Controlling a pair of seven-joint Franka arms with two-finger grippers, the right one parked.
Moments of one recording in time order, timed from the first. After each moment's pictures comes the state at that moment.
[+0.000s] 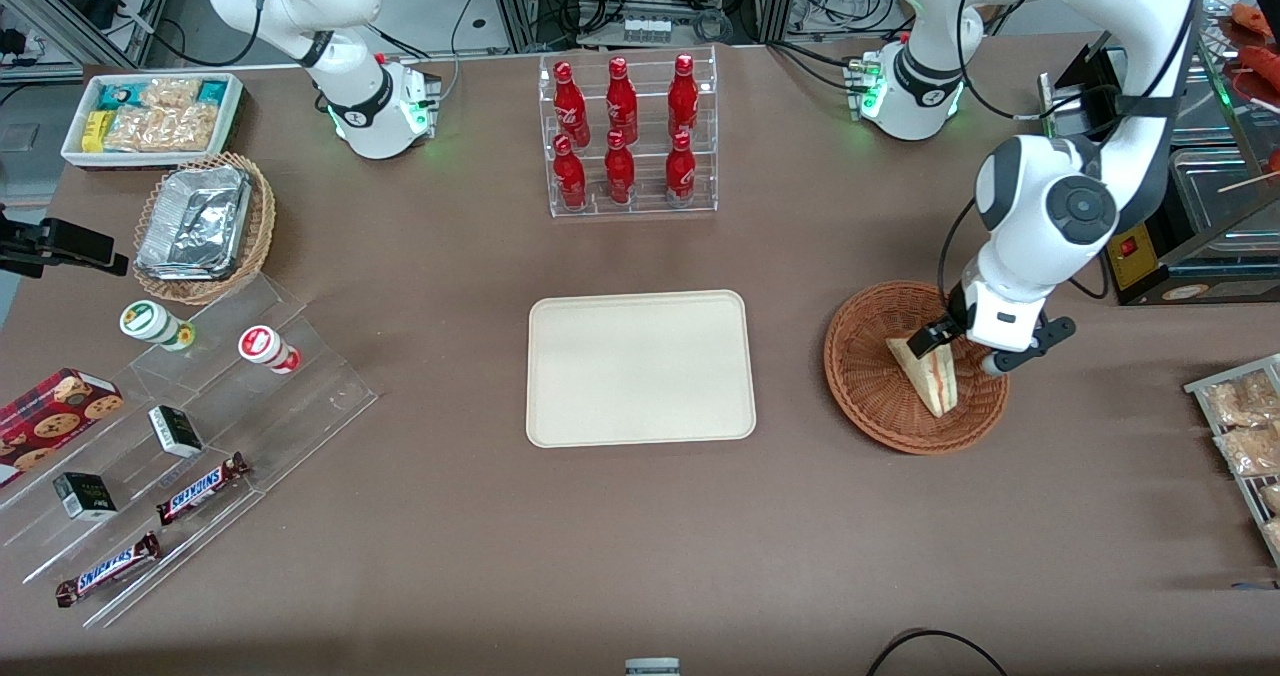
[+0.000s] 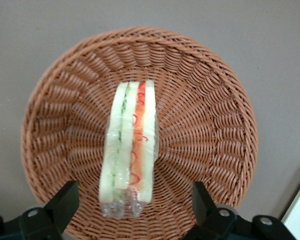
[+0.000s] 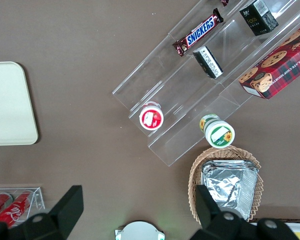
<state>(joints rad) -0.03 0.12 -0.14 -2.28 0.01 2.45 -0.66</state>
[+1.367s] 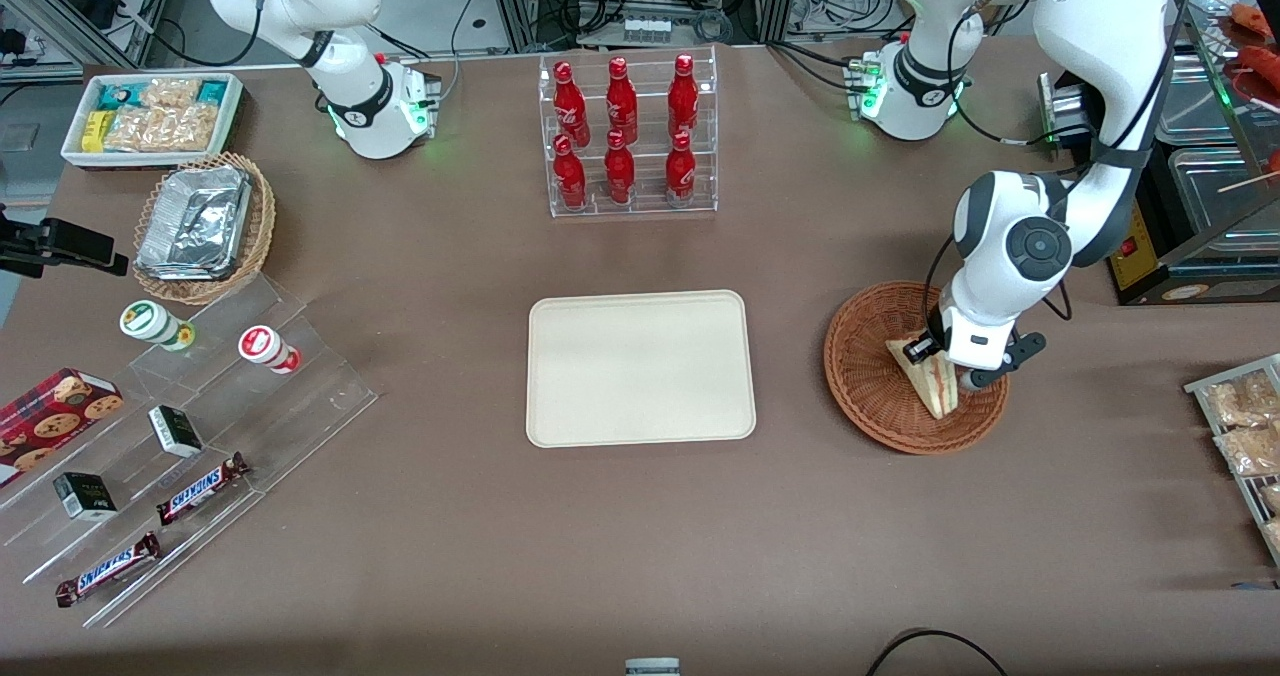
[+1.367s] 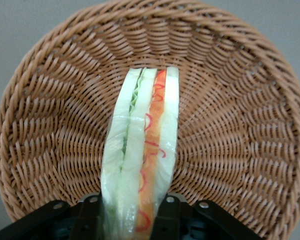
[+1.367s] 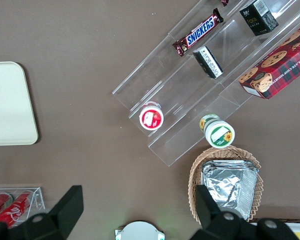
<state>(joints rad) -0.02 0.25 -0.14 -2.26 0.08 2.50 -0.75</state>
